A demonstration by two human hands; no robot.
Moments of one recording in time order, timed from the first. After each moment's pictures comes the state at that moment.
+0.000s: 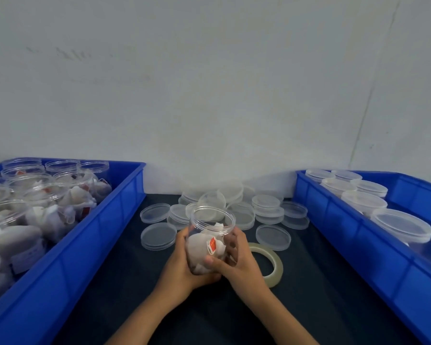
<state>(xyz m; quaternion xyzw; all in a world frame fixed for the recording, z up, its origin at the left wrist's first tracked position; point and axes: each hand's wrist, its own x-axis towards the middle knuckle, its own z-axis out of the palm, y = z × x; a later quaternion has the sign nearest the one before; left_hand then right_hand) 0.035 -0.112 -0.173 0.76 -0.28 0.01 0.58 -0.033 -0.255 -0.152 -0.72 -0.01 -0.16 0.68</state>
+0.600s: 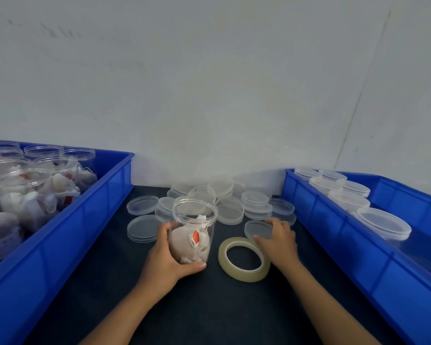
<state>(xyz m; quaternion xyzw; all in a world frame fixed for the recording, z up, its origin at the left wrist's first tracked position) 0.038 -0.108 -0.179 0.78 -0.23 0.04 0.58 -0.016 -0.362 -0.143 -0.91 0.27 -0.18 0.27</state>
